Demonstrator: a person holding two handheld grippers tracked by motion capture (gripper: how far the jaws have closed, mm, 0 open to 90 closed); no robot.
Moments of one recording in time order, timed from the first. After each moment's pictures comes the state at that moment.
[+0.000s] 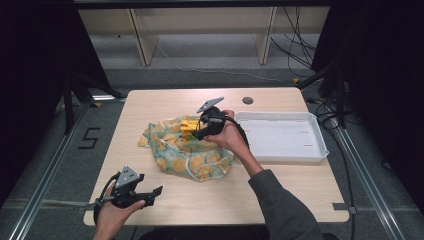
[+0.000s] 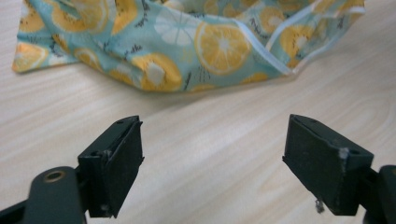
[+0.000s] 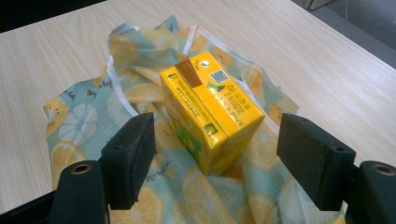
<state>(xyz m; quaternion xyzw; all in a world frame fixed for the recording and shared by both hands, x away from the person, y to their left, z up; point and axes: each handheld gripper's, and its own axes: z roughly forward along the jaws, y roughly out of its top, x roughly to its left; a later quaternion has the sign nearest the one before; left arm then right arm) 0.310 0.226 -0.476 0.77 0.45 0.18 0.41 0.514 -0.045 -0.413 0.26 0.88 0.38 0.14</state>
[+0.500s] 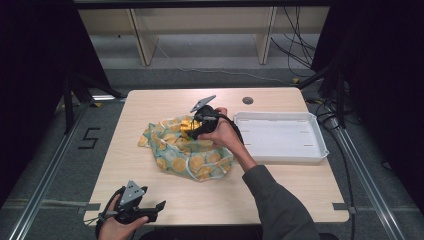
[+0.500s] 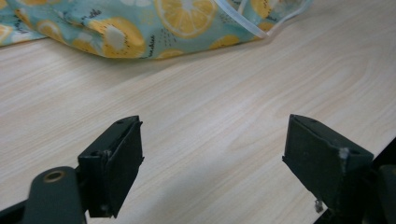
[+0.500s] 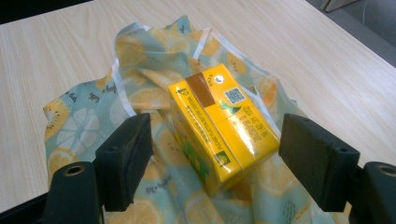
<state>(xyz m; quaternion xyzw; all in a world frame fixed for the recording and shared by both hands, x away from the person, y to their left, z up) 0.283 0.215 -0.492 0.80 0.42 0.18 0.39 0.525 -0.027 -0.415 0.24 0.89 0.37 0.13</state>
